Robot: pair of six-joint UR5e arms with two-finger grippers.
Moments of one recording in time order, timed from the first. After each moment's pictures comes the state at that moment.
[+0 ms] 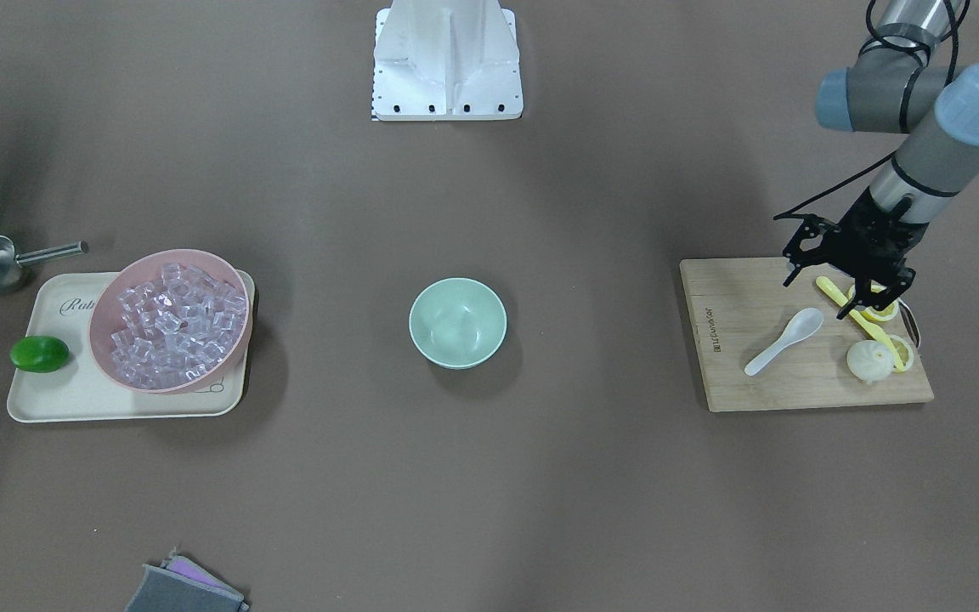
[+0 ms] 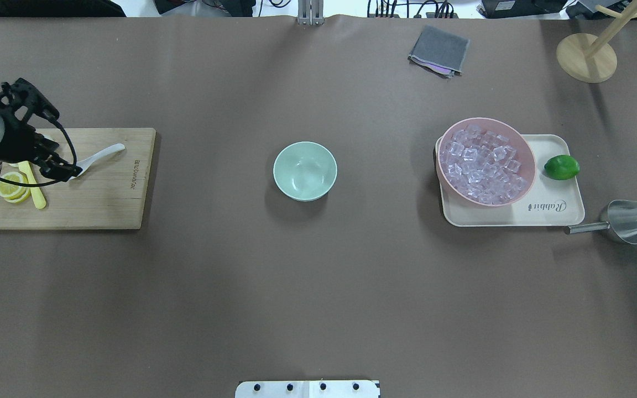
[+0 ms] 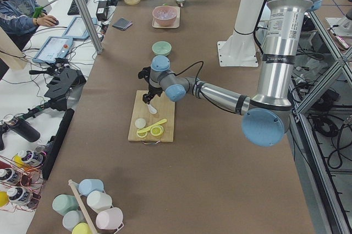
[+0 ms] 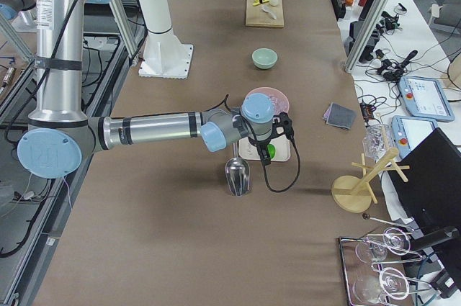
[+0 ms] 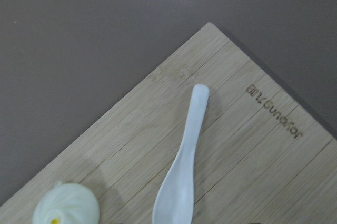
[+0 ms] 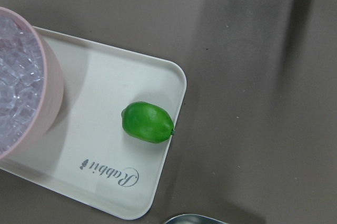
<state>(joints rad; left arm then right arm) -0.94 -1.70 -1.68 -2.13 -2.09 -0.16 1.35 -1.64 1.76 -1.21 2.45 0.21</state>
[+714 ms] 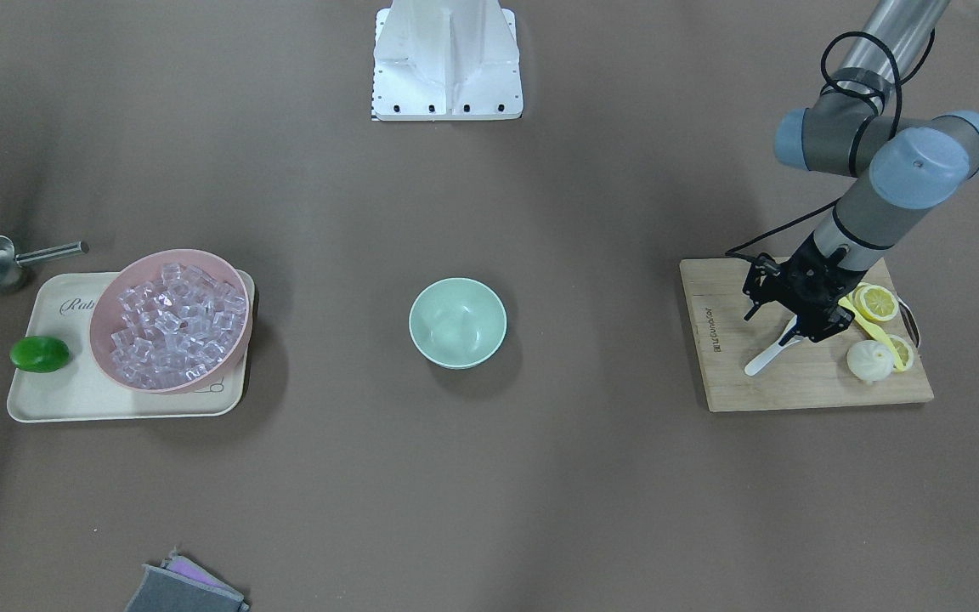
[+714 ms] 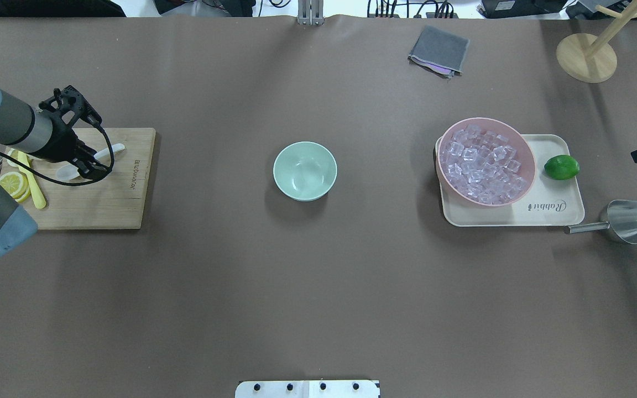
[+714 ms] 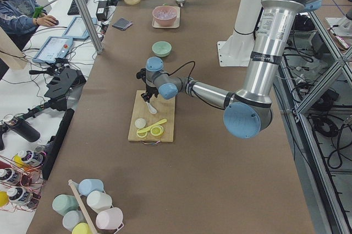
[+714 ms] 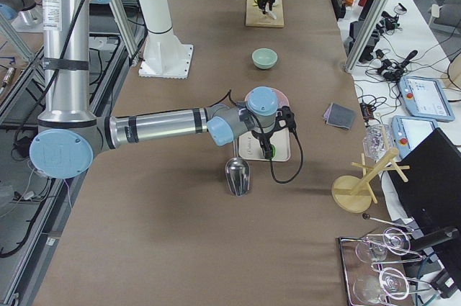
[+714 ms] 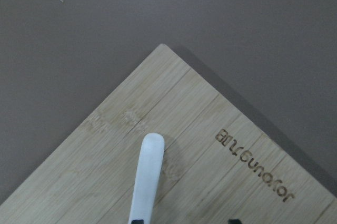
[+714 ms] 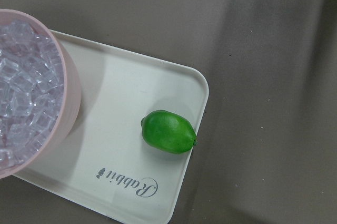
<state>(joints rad) -0.90 -1.80 -1.54 -2.14 -2.09 -0.13 1.31 -1.62 1.76 -1.21 2.45 0.24</state>
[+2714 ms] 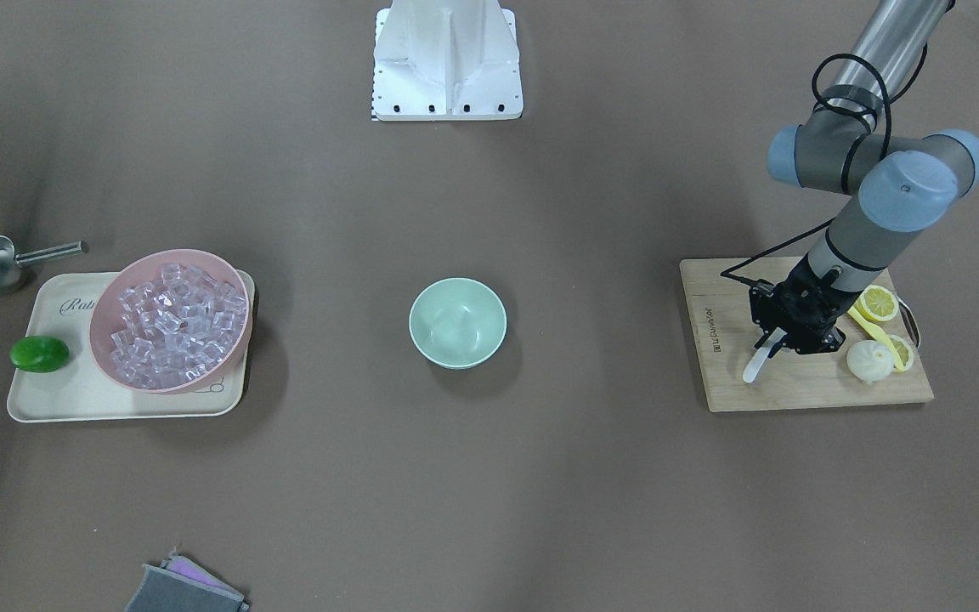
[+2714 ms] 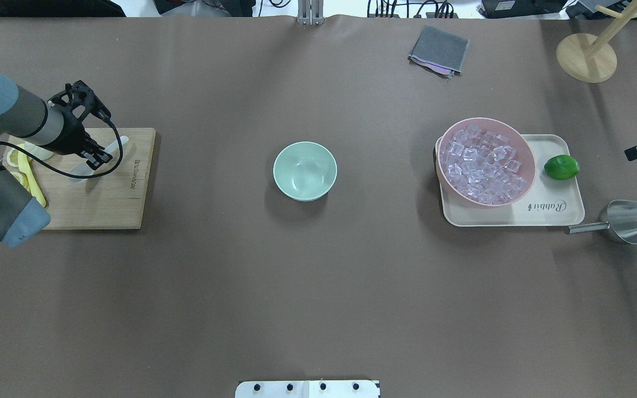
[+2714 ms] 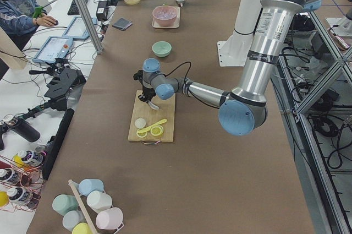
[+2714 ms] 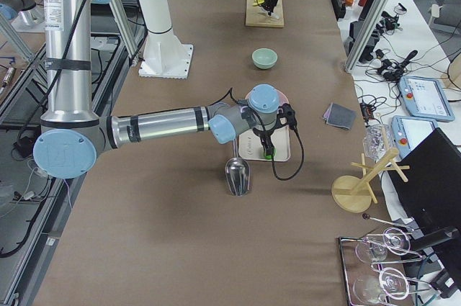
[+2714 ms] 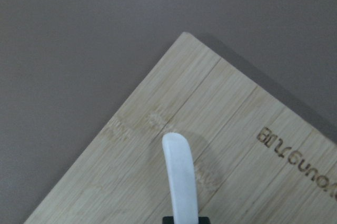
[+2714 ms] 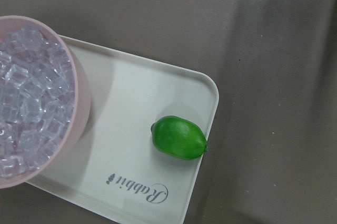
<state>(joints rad) -0.90 -1.87 -1.49 -2.13 -2.05 -0.16 1.30 -1.60 1.76 -1.21 2.45 0.28</state>
